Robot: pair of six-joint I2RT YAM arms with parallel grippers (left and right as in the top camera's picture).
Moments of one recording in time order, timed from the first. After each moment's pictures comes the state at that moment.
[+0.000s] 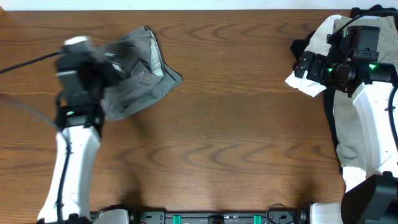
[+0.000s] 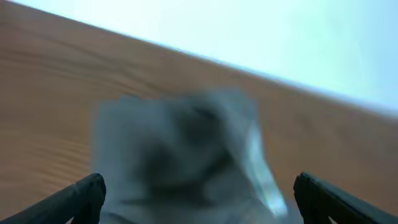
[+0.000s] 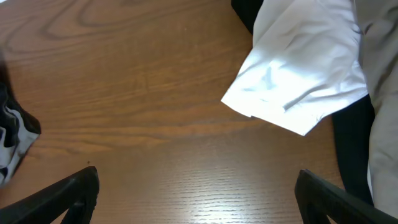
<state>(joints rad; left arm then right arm) 0.11 1.33 0.95 -0.15 0.07 -0.21 -0.11 1.59 1.39 -0.82 -0.23 0.23</state>
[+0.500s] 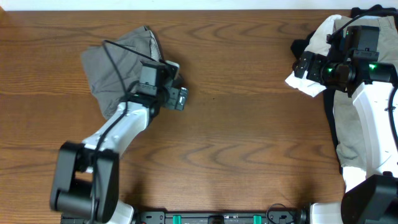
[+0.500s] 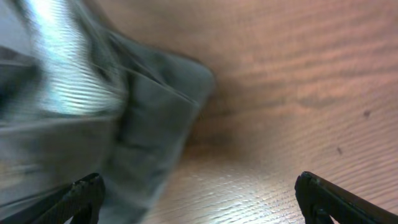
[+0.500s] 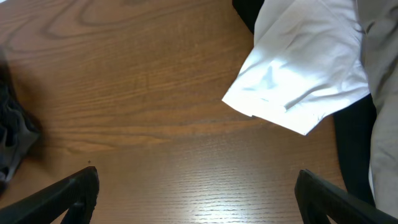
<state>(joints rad) -0.26 1.70 0.95 -0.20 0.06 0.07 -0.11 1.59 1.39 -0.83 -0.24 0.23</state>
